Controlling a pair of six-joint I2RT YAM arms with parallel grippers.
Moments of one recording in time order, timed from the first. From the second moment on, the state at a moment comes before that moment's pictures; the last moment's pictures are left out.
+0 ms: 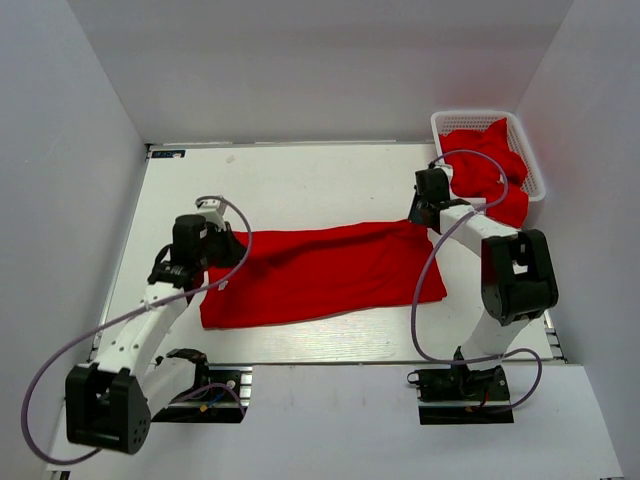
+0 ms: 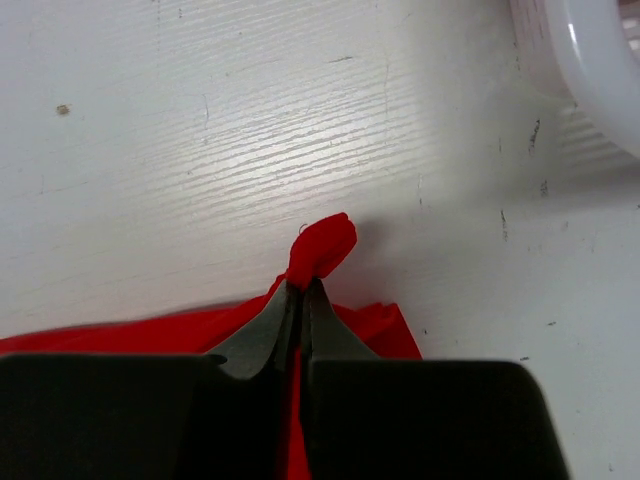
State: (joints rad) left arm -0.17 1.04 0.66 -0.22 0.26 -0.29; right arm 0.25 1.74 1.09 -0.18 0.25 0.38
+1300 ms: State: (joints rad) left arm -0.17 0.69 0.45 -0.59 0.25 -0.60; right arm 0.24 1.45 0.81 -0.19 0.25 0.42
